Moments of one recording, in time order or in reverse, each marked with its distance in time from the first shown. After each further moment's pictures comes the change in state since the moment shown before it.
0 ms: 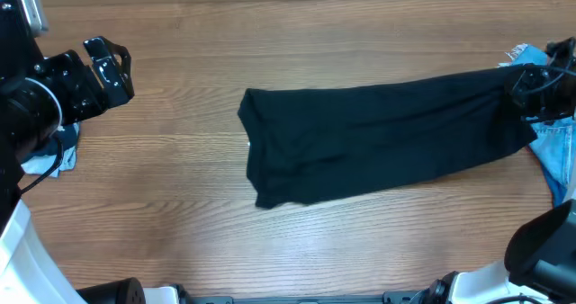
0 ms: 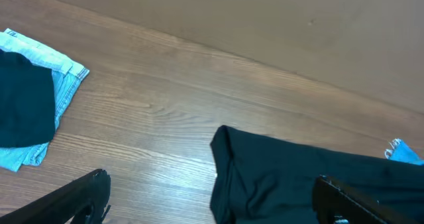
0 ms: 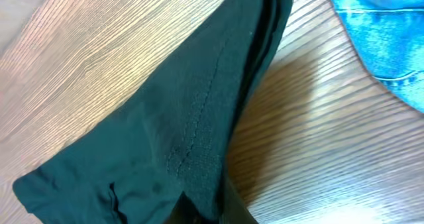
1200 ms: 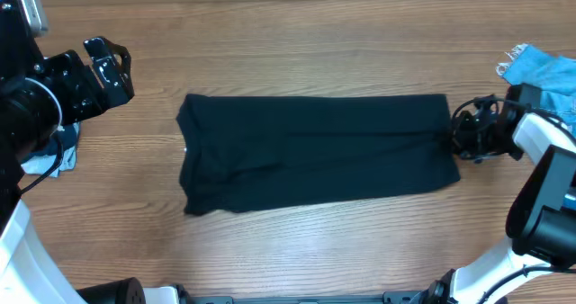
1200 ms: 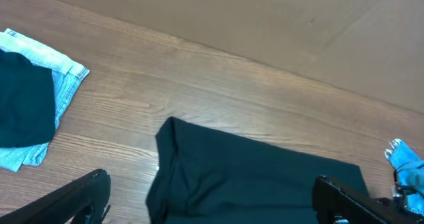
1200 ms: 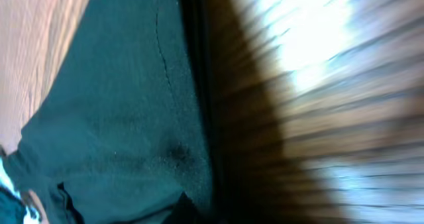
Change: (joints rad) left arm 0.000 0.000 0.000 0.000 0.000 0.000; right arm 0.056 0.182 -0.455 0.386 -0.238 0.061
